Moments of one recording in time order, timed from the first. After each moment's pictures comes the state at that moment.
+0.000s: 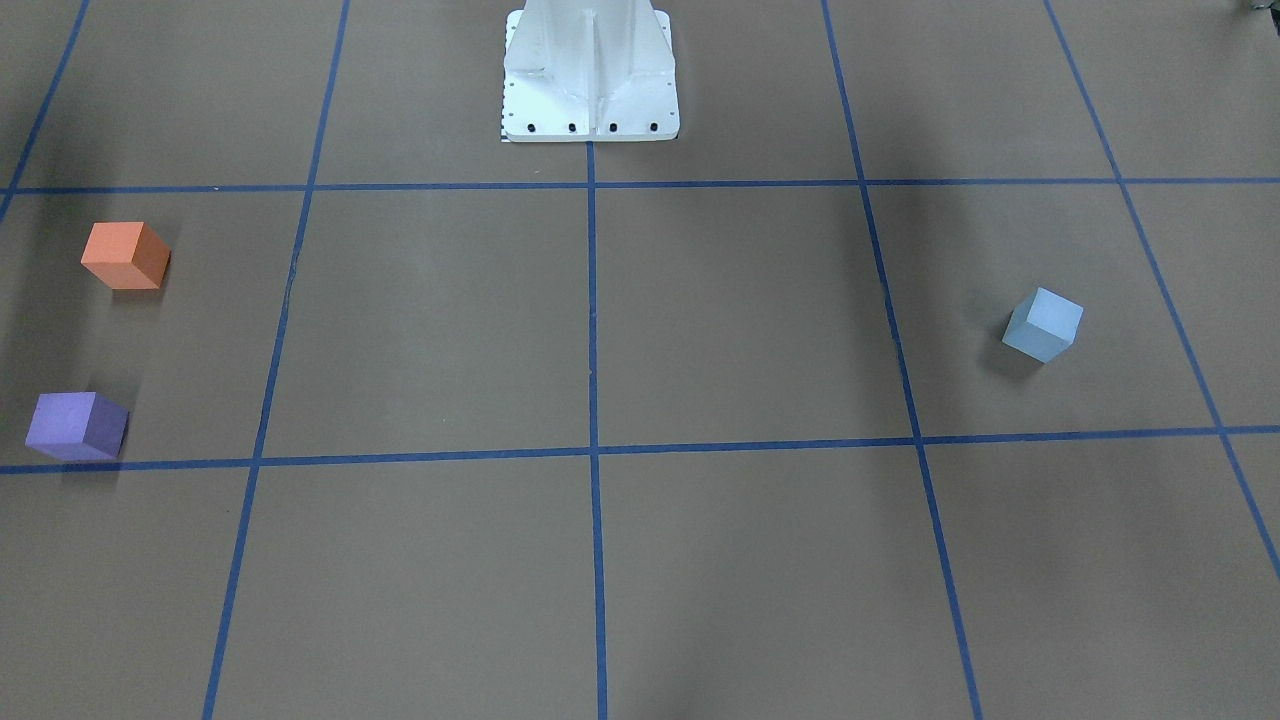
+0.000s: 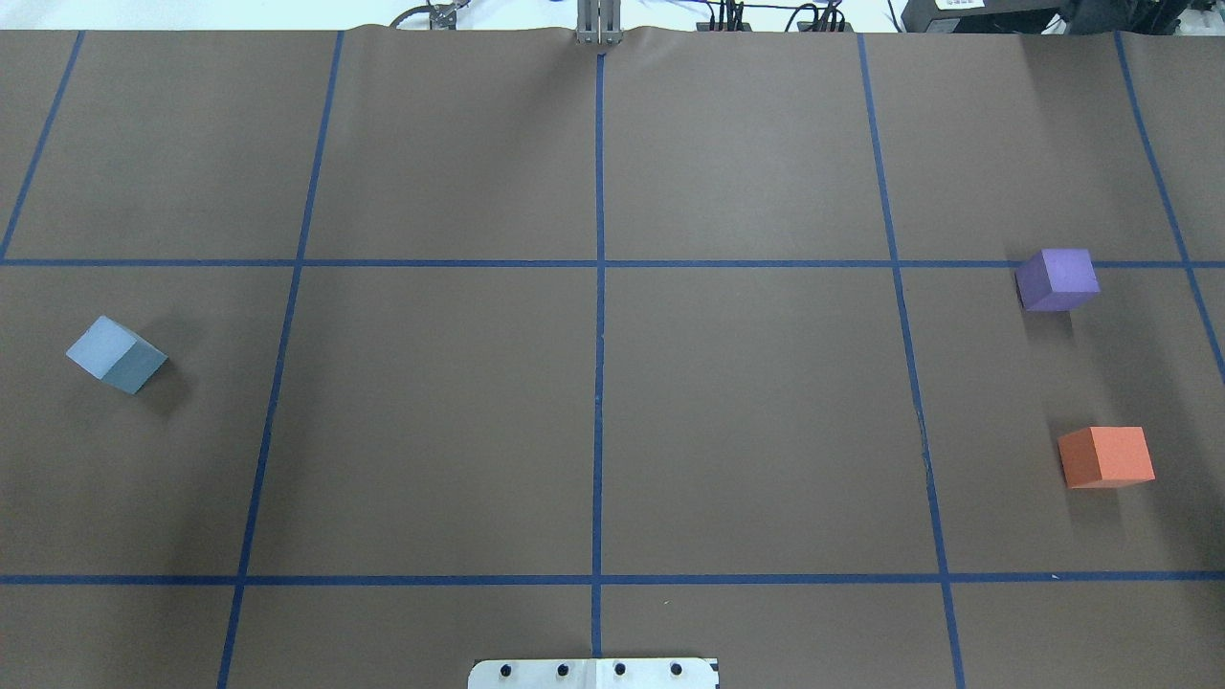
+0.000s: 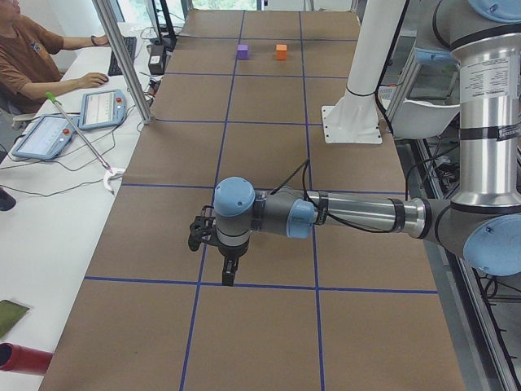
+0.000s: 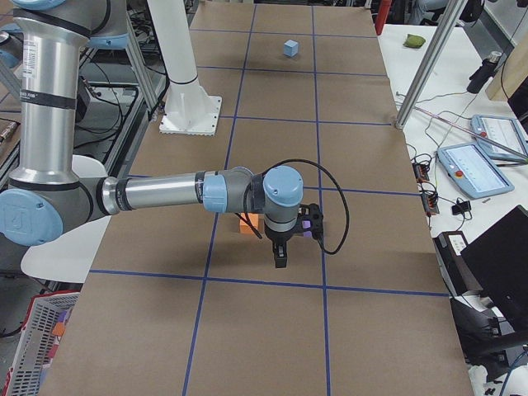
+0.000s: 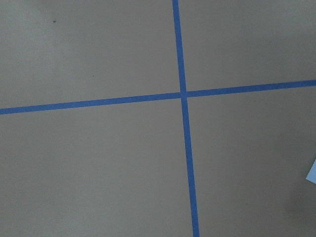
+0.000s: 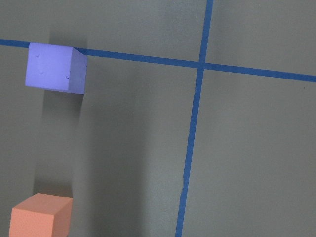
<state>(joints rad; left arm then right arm) -1.56 -1.46 -1.76 -1.64 -2.29 -0.02 1.56 -1.71 1.85 -1.69 2.38 -0.09</state>
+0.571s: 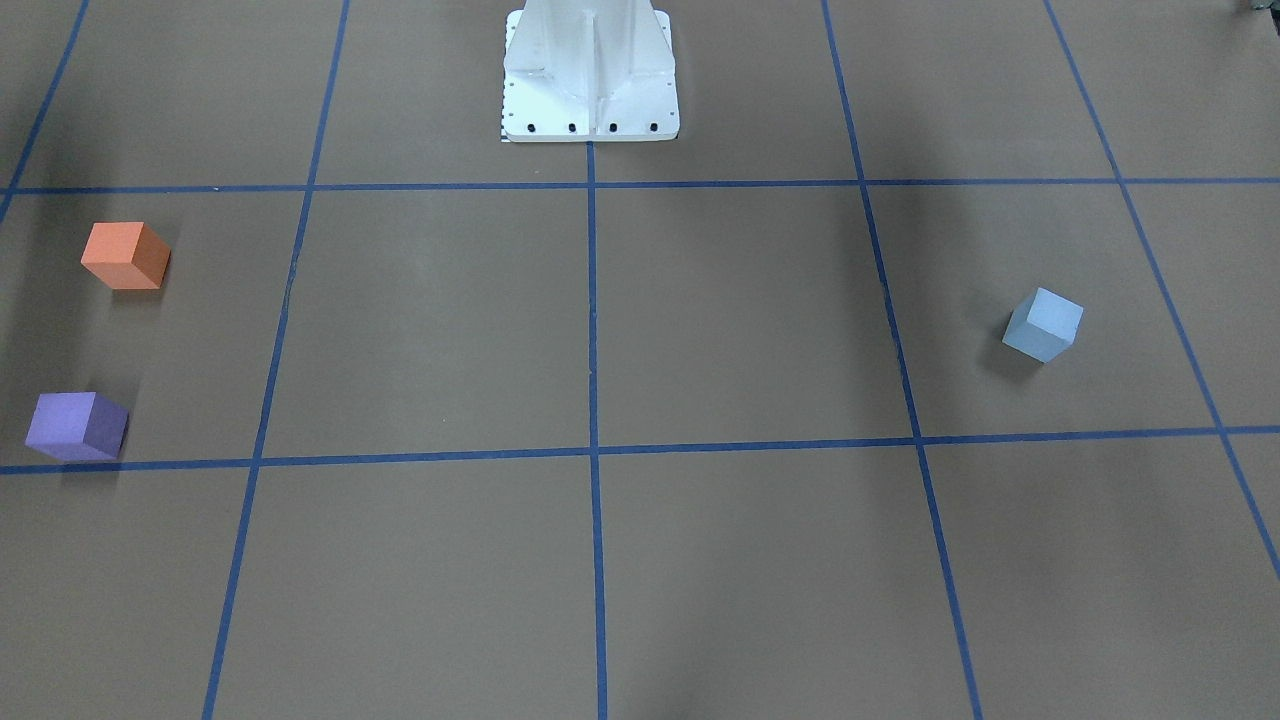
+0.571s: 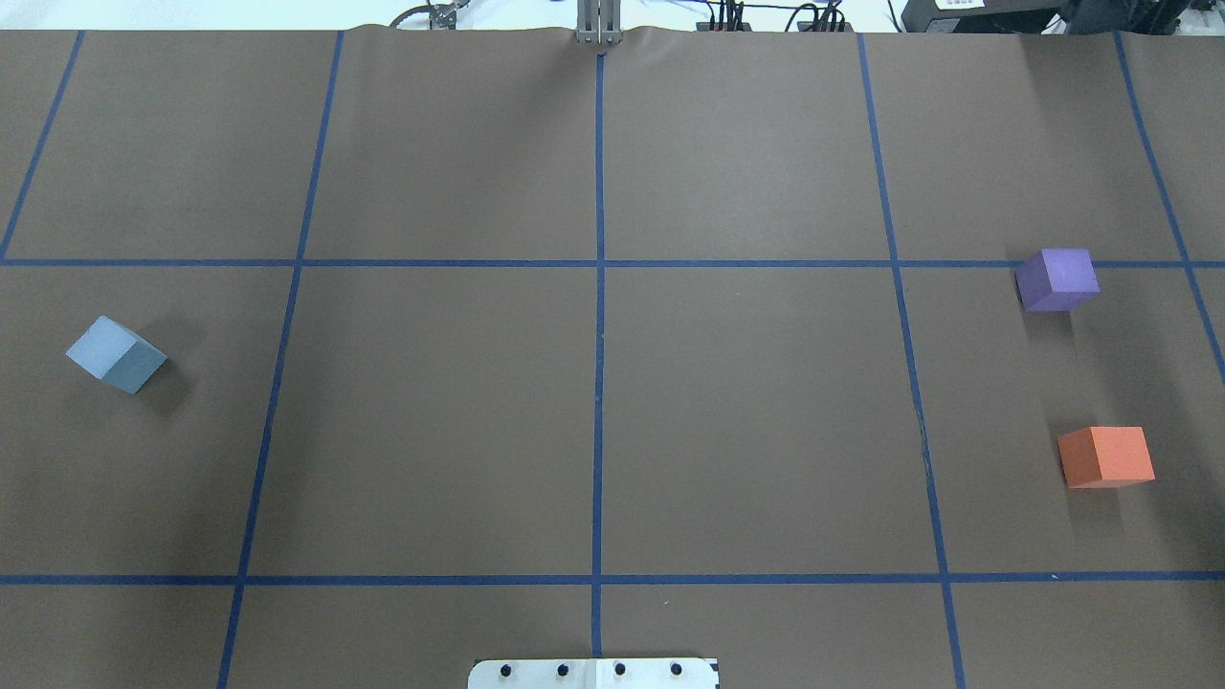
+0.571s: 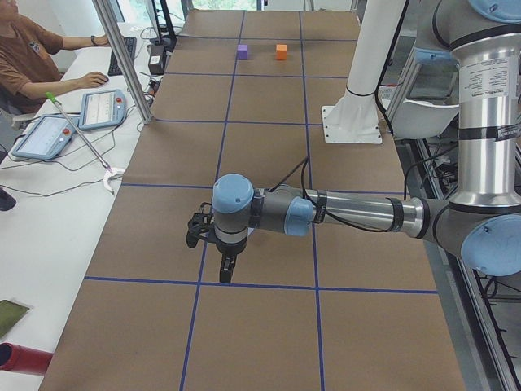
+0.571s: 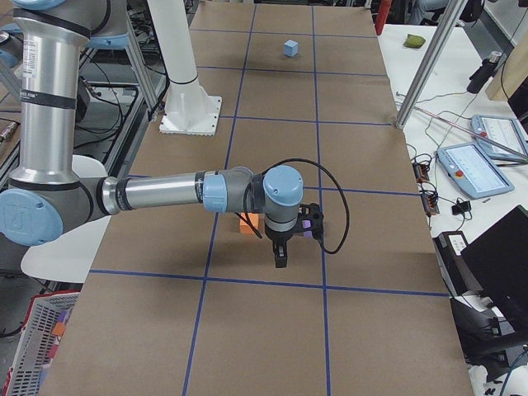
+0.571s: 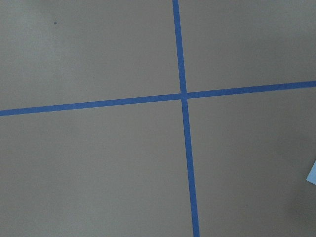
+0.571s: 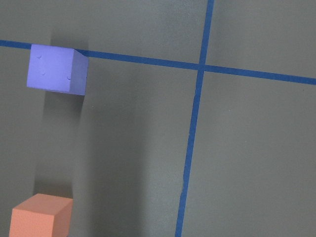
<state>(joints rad) -1.56 -1.48 -1.77 -1.63 -2.29 -0.02 1.56 -1.71 1.85 -1.69 2.37 -0.09</state>
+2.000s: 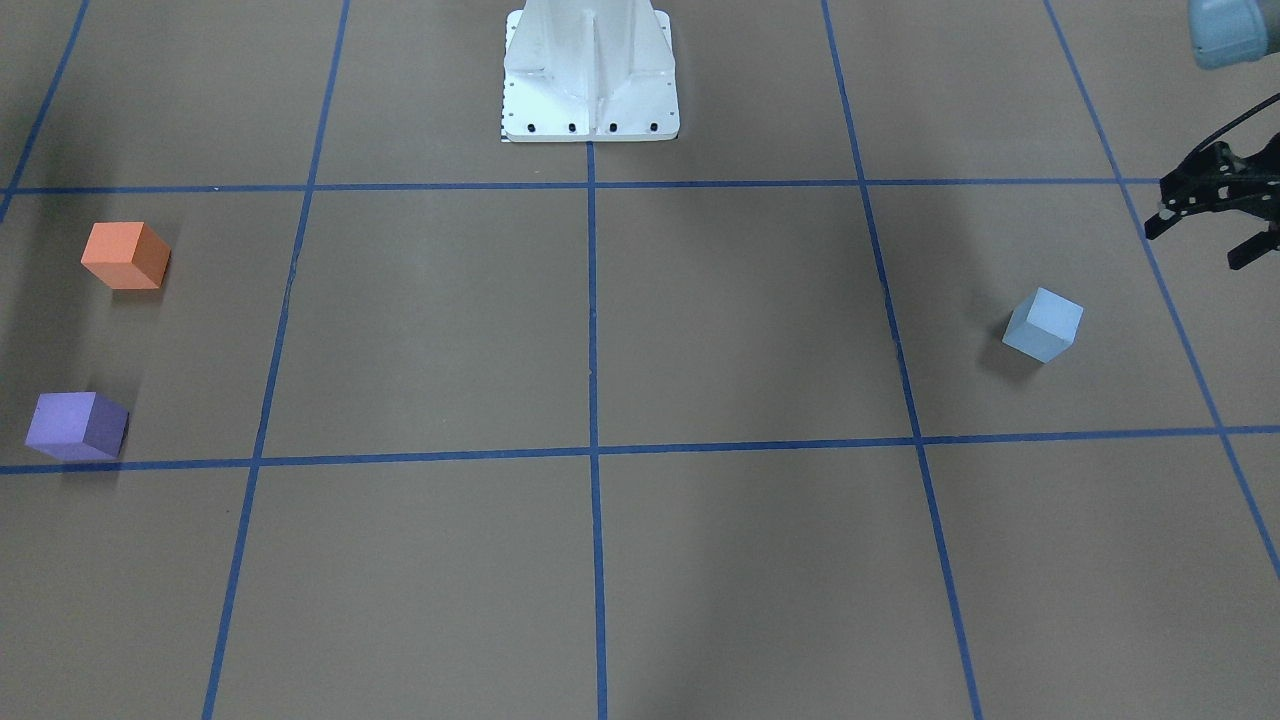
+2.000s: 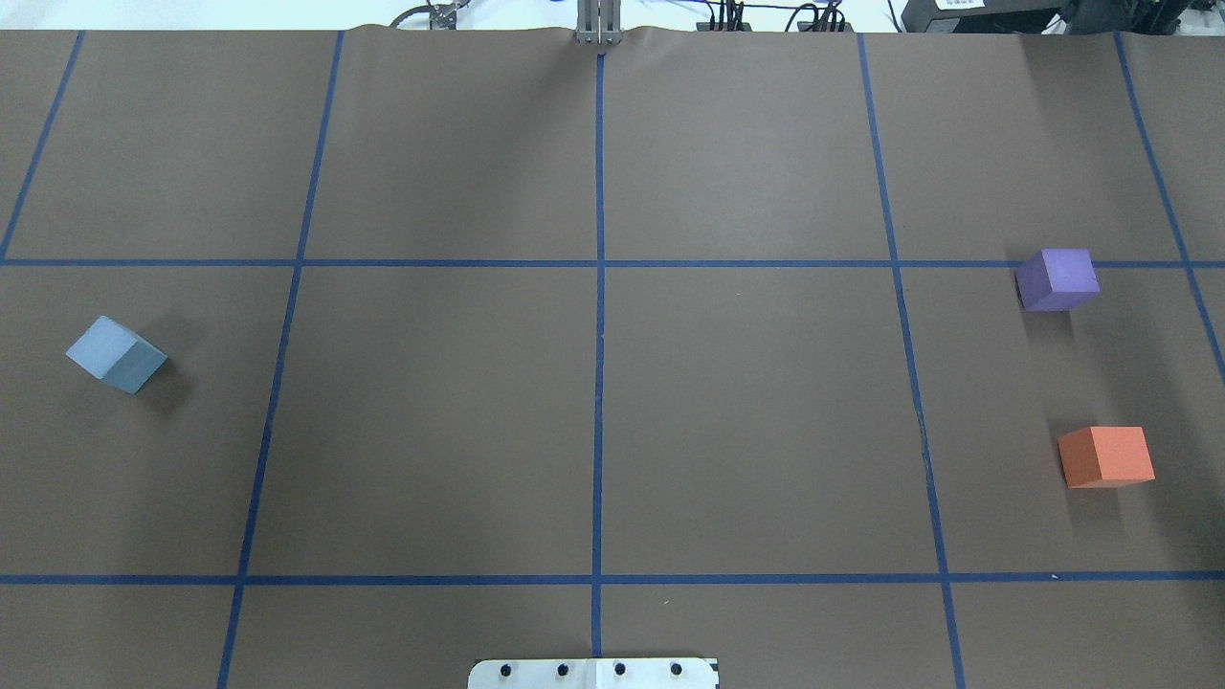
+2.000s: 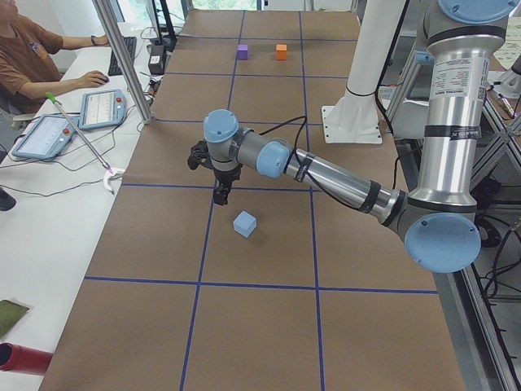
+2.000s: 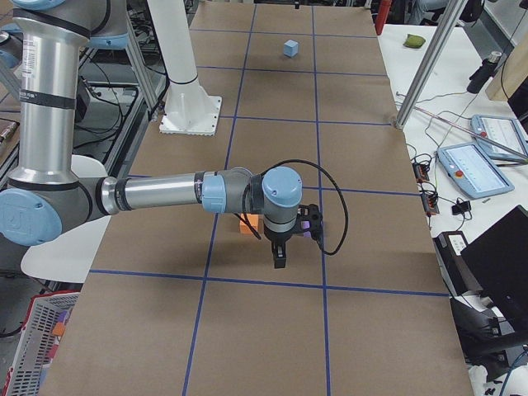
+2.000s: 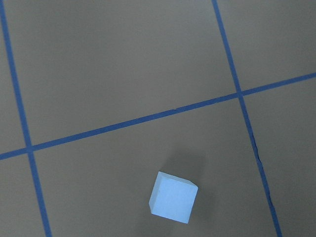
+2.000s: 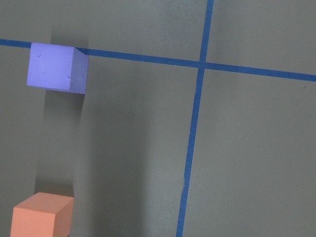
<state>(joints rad) -1.28 -1.60 -1.92 -1.60 -2.41 -0.12 1.56 -1.72 1.85 -1.69 2.38 -0.09</state>
